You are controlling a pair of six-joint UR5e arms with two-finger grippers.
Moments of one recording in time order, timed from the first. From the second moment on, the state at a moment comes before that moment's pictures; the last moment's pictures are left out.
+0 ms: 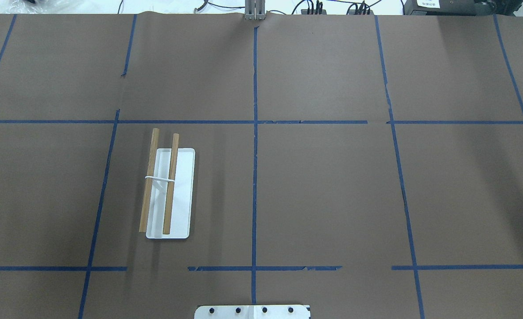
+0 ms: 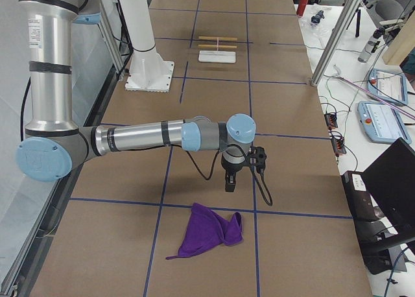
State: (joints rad) left arm -1.53 -1.54 -1.79 -1.52 -2.36 -0.06; right arm 1.47 -1.62 1.77 -1.67 2.35 0.11
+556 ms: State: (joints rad) left arm -1.53 -1.57 -1.83 -1.49 -2.36 -0.06; right arm 1.48 -1.62 1.77 -1.63 2.35 0.12
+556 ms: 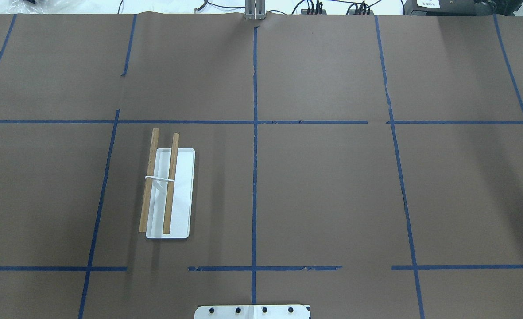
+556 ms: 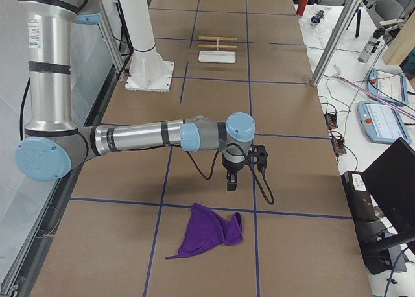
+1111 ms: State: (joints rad) left arm -1.53 -1.57 -1.82 -1.55 -2.36 -0.06; right arm 1.46 -1.62 1.79 -1.51 2.35 0.12
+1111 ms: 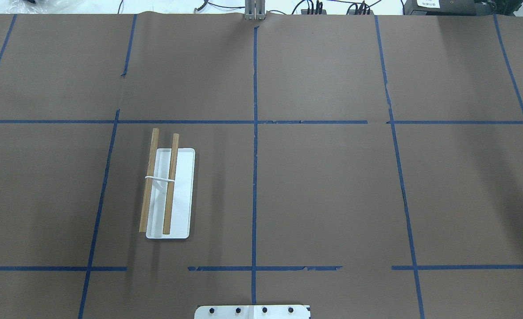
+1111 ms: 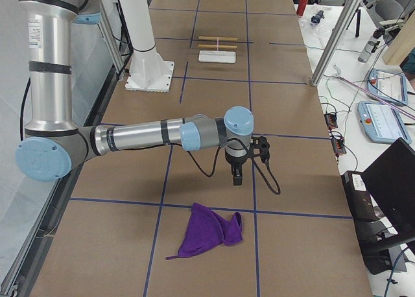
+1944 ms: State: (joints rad) left arm -1.52 -1.55 -1.78 -1.73 -2.39 -0.07; right arm 1.44 -1.59 1.47 -1.22 2.22 0.06
